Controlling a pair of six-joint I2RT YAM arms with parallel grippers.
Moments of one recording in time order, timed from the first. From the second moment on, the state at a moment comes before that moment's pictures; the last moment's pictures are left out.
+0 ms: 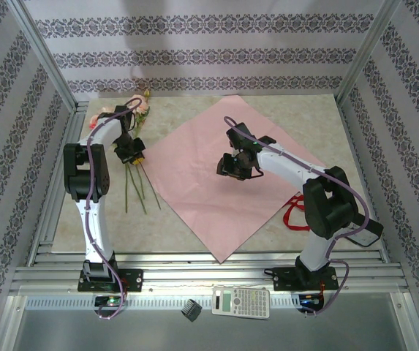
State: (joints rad) left arm 0.03 2.19 1.74 -1.03 0.18 -0.49; right arm 0.51 1.78 1.31 -0.70 -0.23 0.70
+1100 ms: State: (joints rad) left arm -0.44 2.20 2.06 -0.75 0.45 -0.48; right arm 0.30 1.57 1.12 -0.69 -0.23 0.71
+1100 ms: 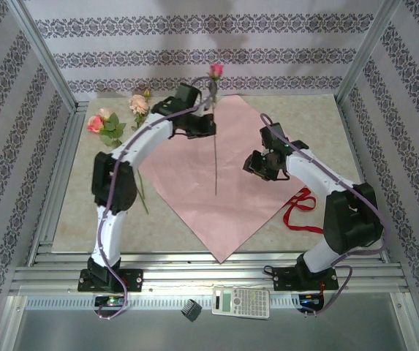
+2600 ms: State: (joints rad) left arm 0.09 1.92 1.63 -0.98 0.16 -0.43; right arm 0.45 1.60 1.19 -0.66 -0.25 0.62
